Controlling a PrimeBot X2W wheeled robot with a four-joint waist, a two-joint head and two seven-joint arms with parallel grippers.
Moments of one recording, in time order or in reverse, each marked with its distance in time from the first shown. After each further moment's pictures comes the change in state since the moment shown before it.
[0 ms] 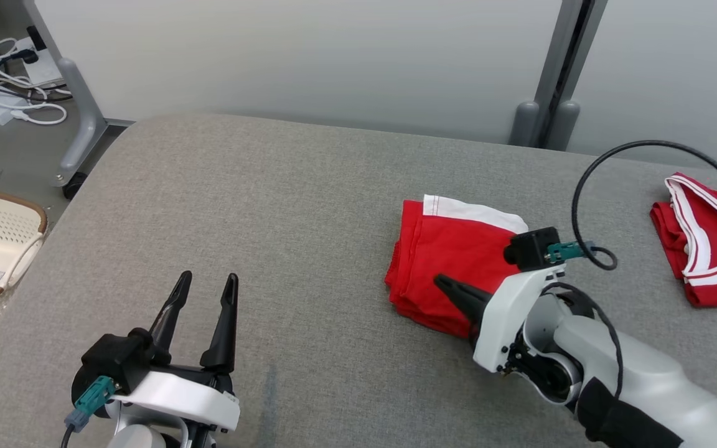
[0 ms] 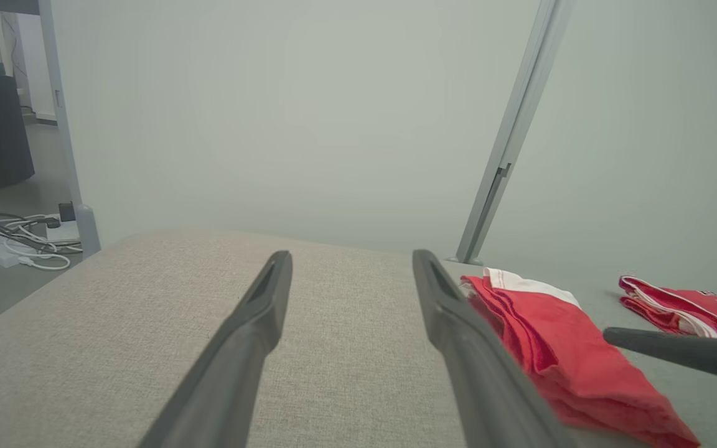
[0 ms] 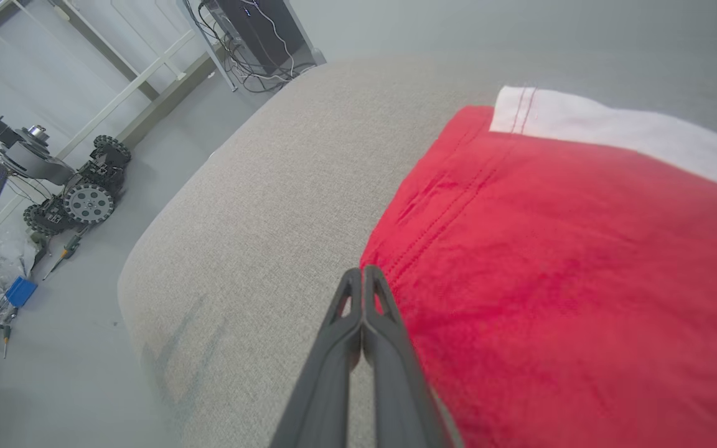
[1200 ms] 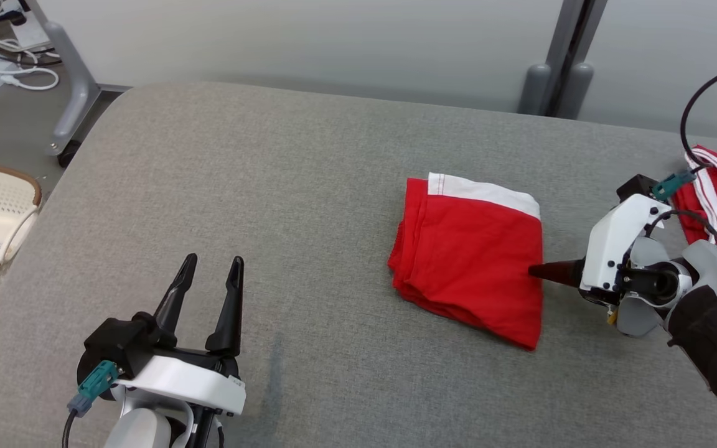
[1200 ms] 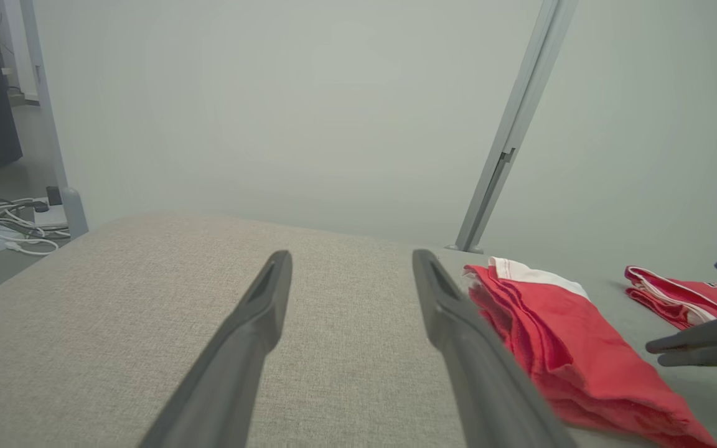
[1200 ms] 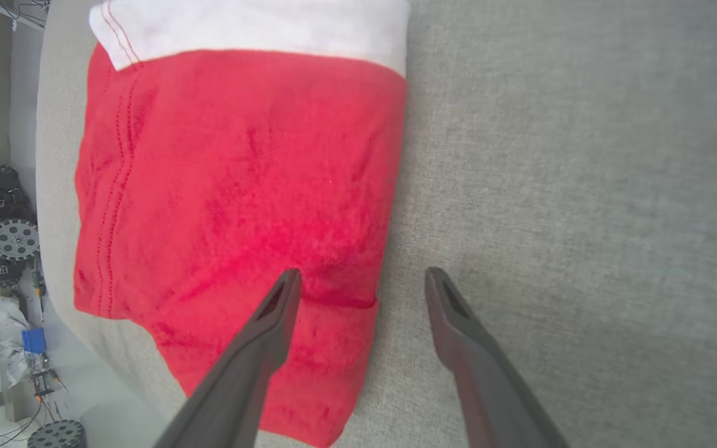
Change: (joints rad) left arm -0.037 -0.006 -0.012 -0.003 -0.010 0.003 0.000; right arm -0.166 -0.082 -0.151 0.357 0.230 0.000 0.605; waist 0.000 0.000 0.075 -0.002
